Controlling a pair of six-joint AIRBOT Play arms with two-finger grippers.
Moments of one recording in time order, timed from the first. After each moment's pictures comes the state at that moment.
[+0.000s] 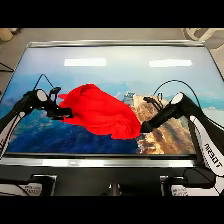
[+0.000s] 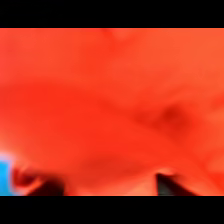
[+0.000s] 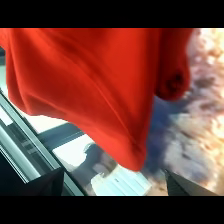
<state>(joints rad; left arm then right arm) -0.07 -1.56 1.14 1.34 -1.11 -1.56 0.03 -1.54 1.04 -1.00 1.37 0.77</state>
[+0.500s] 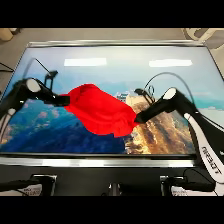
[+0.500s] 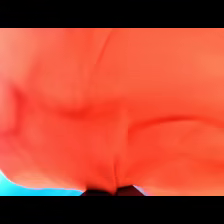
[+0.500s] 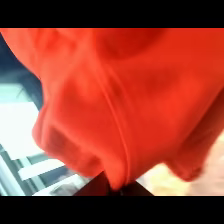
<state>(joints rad) -0.10 -1.40 1.33 1.32 -1.13 -1.50 0.11 -1.47 1.18 -0.93 1.27 0.74</state>
